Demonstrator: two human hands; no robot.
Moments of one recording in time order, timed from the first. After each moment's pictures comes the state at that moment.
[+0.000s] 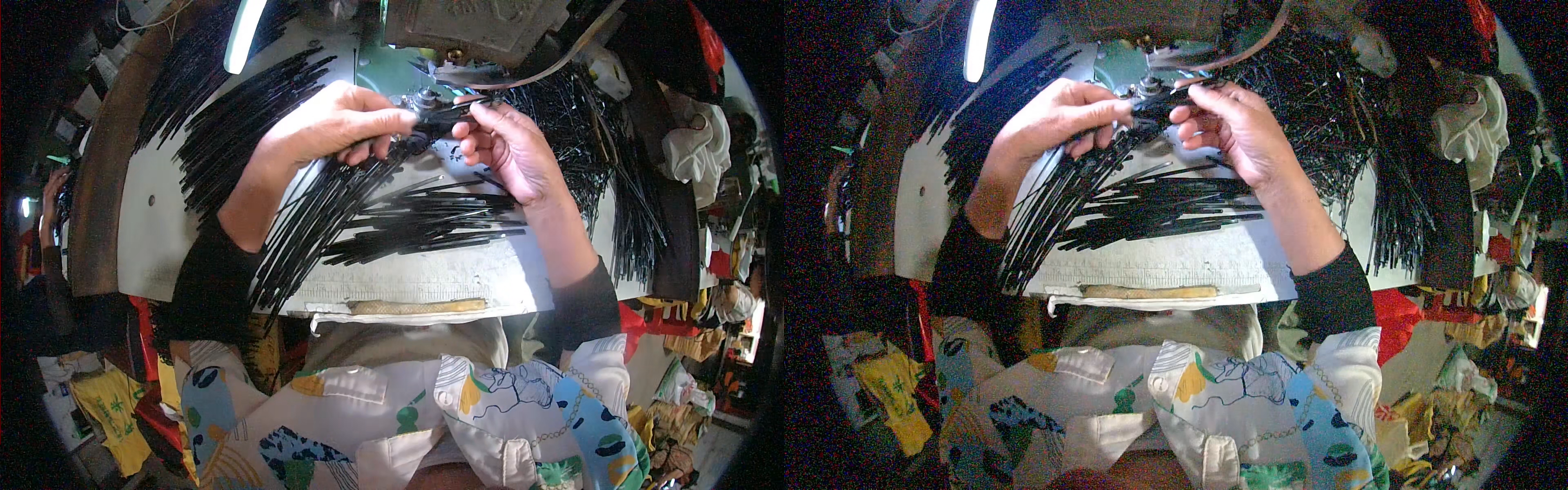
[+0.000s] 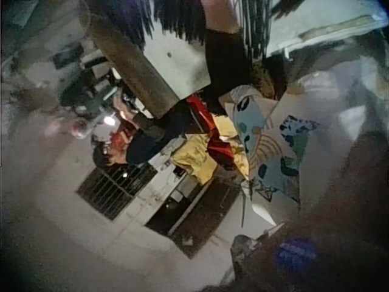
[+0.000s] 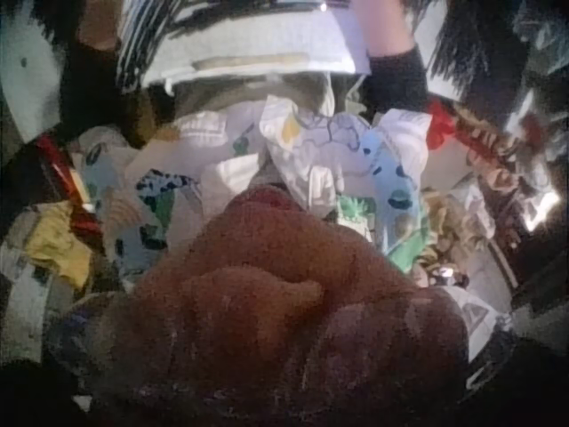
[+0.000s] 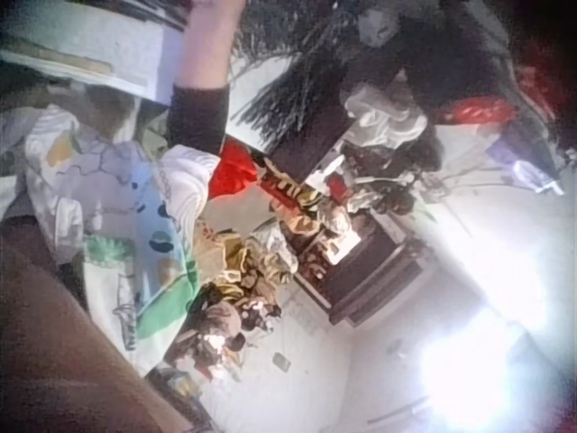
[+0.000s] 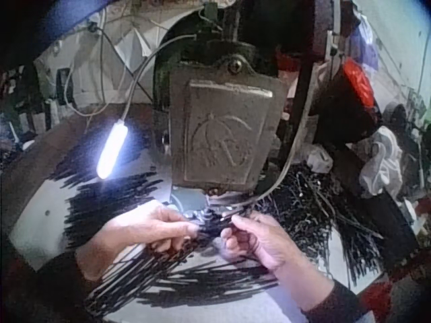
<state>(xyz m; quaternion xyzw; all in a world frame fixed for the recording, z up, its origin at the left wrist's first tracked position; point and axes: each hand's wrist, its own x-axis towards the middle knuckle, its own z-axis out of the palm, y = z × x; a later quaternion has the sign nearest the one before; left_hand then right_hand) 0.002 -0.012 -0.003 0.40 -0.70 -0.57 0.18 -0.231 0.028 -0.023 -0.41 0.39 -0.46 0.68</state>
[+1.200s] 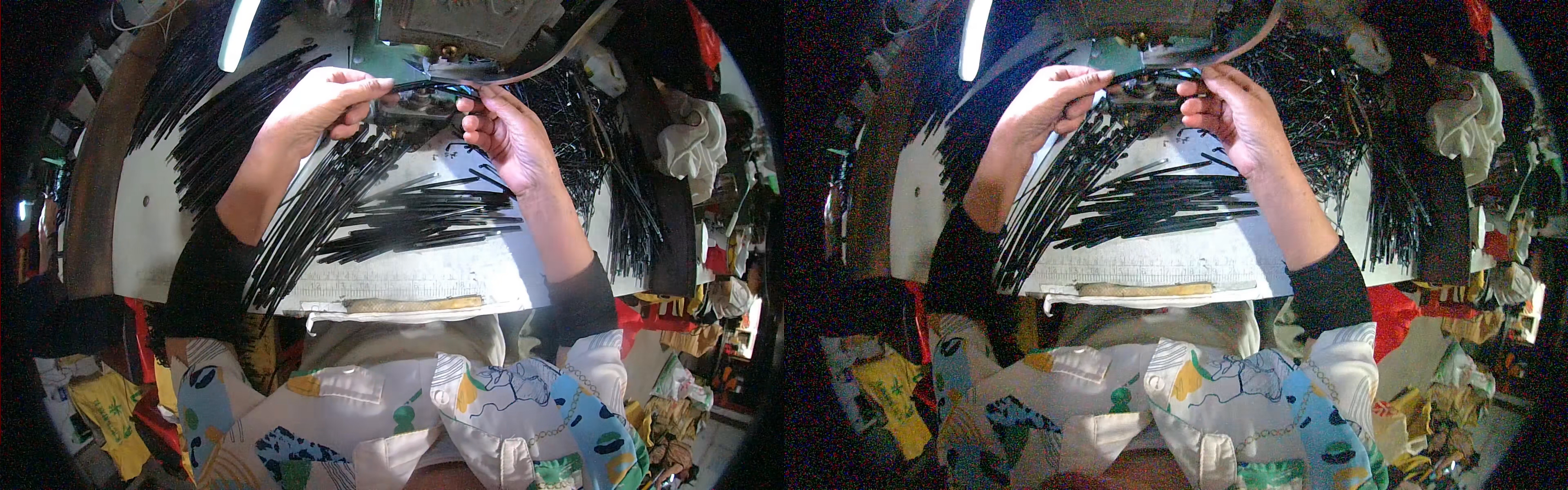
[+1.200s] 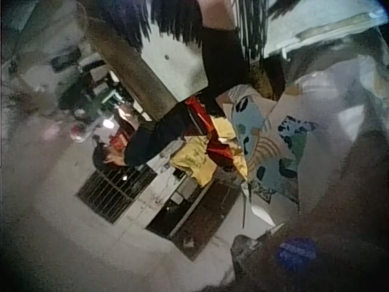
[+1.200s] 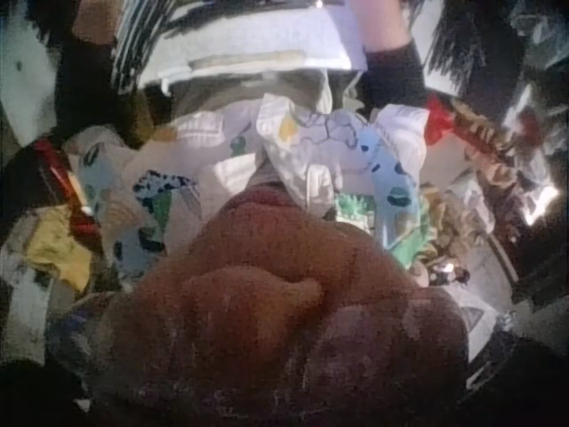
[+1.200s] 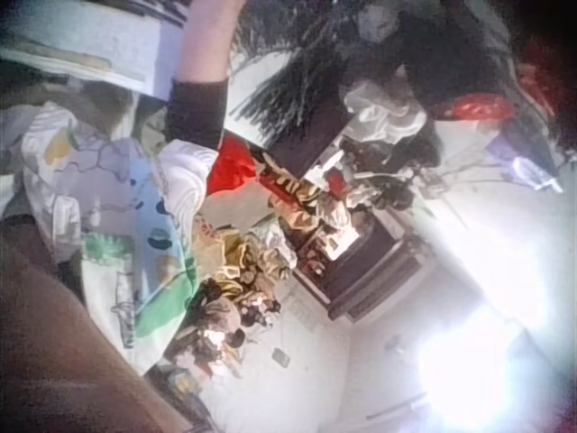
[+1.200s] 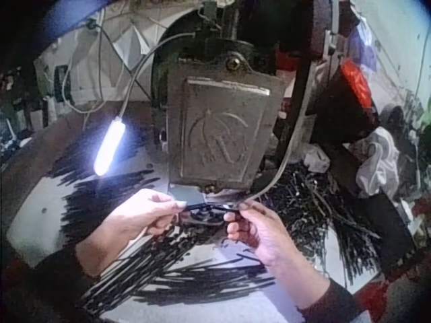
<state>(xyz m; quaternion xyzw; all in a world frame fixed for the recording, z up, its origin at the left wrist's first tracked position) 0.004 -0.024 -0.013 0.41 -0.58 -0.64 0.30 -0.235 0.020 -0.030 -0.36 0.38 -0.55 0.65</state>
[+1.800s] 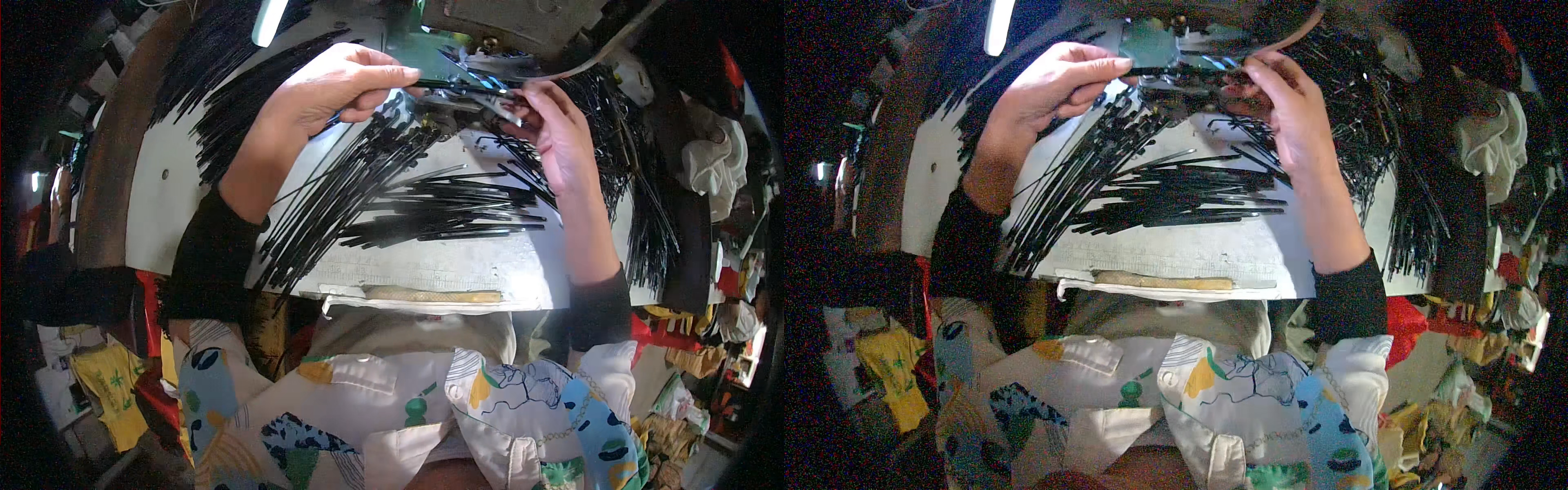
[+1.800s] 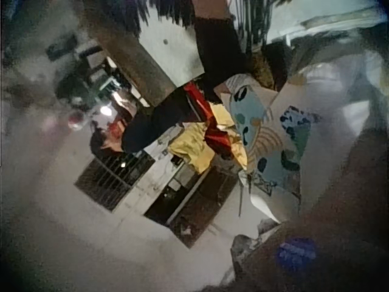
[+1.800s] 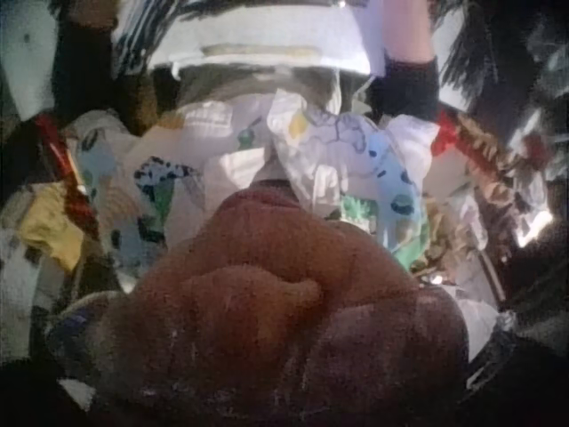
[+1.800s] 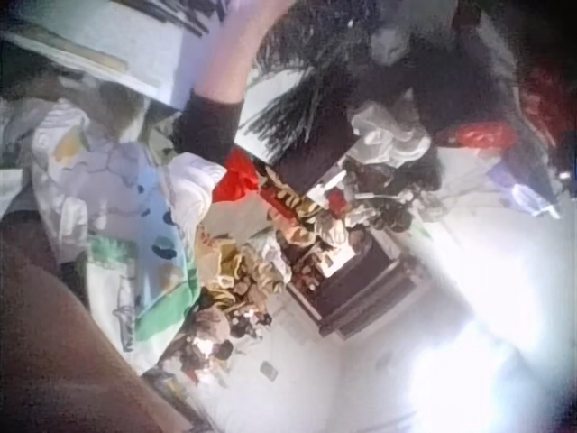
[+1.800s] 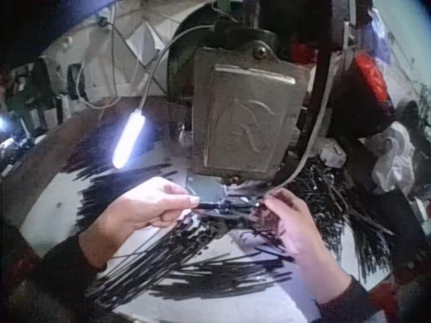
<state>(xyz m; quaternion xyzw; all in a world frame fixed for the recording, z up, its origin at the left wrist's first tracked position) 0.016 -0.018 0.005 0.40 -0.64 -0.59 0.27 -0.240 0.024 -0.025 -0.41 0.38 -0.58 0.60</state>
